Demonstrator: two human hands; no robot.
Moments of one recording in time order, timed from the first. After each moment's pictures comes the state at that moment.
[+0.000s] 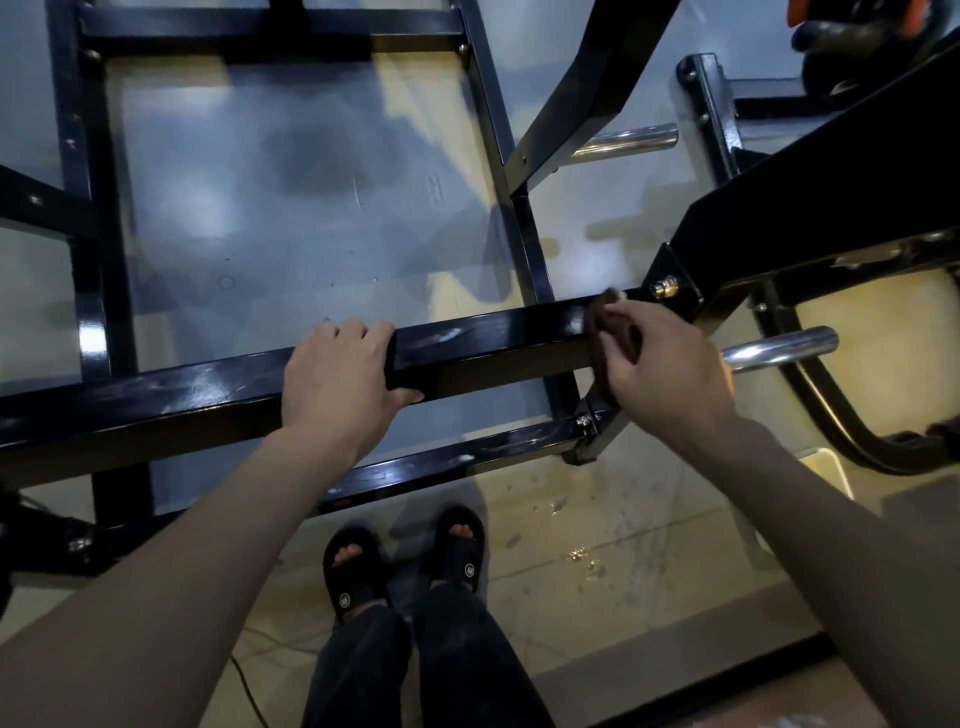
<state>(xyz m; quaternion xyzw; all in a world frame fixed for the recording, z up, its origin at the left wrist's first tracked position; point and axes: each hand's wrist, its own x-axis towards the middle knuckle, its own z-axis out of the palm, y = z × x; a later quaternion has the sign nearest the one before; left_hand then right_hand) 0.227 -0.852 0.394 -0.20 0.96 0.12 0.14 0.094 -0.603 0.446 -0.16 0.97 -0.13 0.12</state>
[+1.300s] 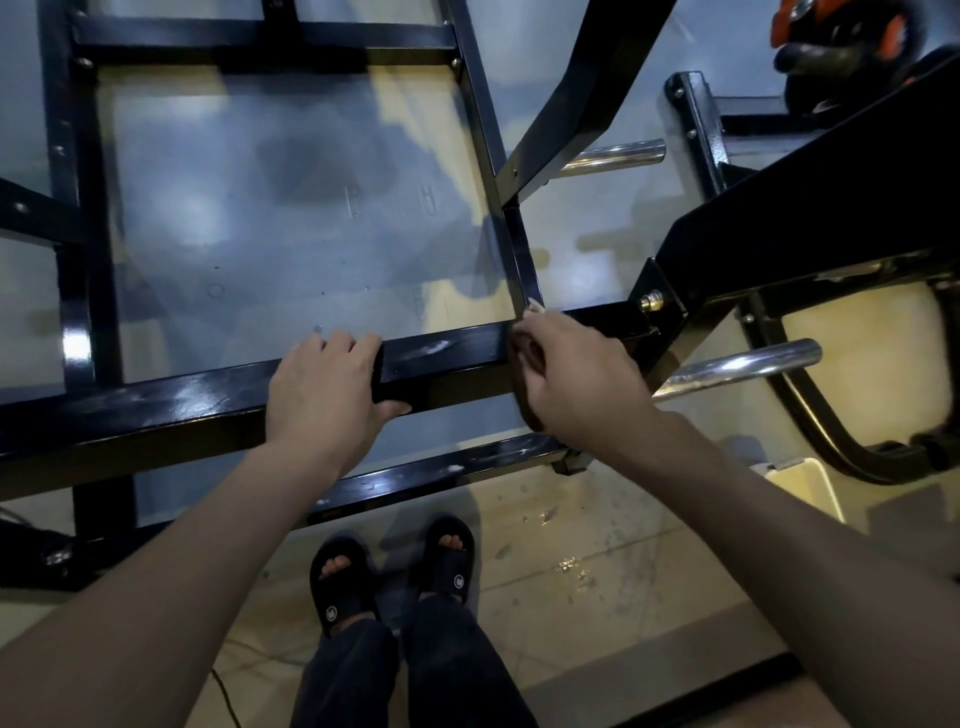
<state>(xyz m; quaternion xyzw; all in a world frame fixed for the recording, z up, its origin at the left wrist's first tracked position) 0.227 -0.851 0.397 -0.20 0.96 0.12 0.14 0.111 -0.653 0.453 -0.25 0.94 -0.08 0.20</state>
